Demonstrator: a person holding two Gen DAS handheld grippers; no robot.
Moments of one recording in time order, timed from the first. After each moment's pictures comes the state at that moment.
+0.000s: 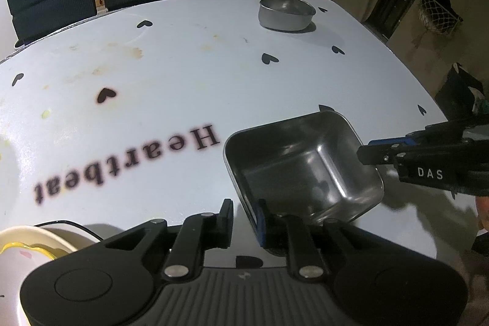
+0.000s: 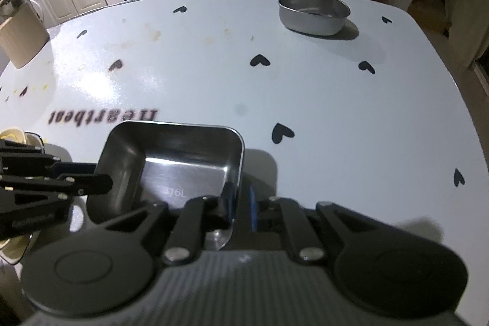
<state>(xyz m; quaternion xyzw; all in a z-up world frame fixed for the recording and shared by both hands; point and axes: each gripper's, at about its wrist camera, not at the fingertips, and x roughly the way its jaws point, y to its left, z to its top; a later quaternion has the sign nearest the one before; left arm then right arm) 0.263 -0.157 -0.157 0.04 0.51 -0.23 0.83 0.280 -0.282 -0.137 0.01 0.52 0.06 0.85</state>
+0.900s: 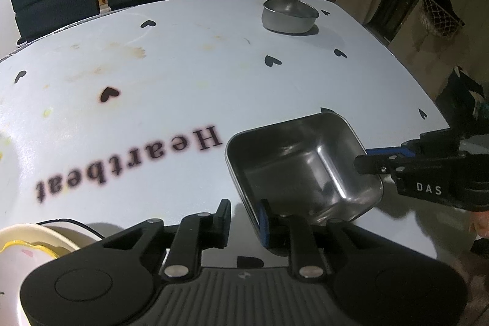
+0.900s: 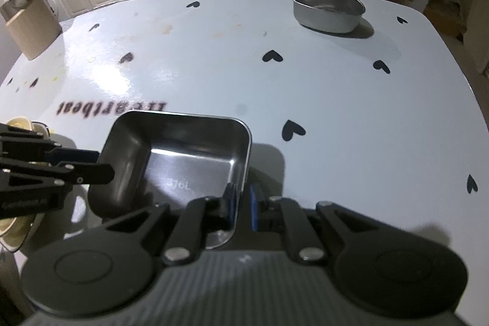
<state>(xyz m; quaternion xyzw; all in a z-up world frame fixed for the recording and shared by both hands) 0.263 -0.155 -0.154 0.03 0.51 -0.22 0.83 0.281 -0.286 -0.146 0.00 0.52 0.10 0.85</state>
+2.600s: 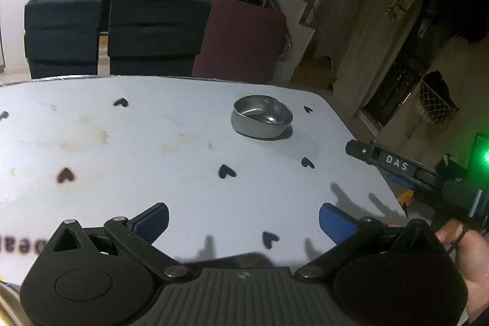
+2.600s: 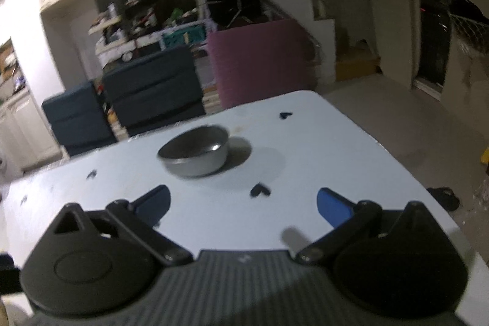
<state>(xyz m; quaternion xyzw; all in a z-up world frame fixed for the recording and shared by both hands) 0.303 -0.226 -0.109 -0.08 0.40 -0.21 0.89 0.339 -0.412 -0.128 0.14 0.30 -0.09 0.94</state>
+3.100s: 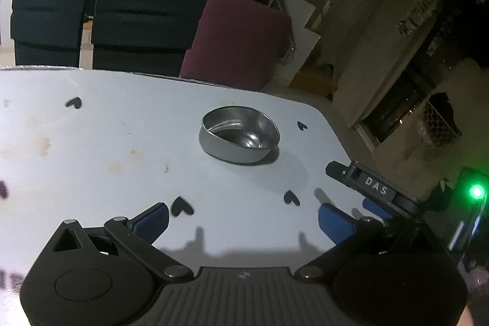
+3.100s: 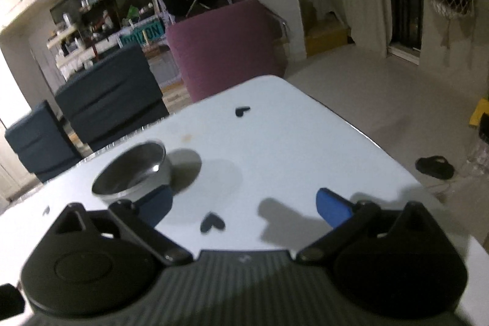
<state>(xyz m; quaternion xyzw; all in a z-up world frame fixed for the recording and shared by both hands) 0.374 -0.289 -0.133 -0.13 0.41 -0.20 0.88 0.406 -0.465 -0.165 0.20 0.32 -0.12 0.92</state>
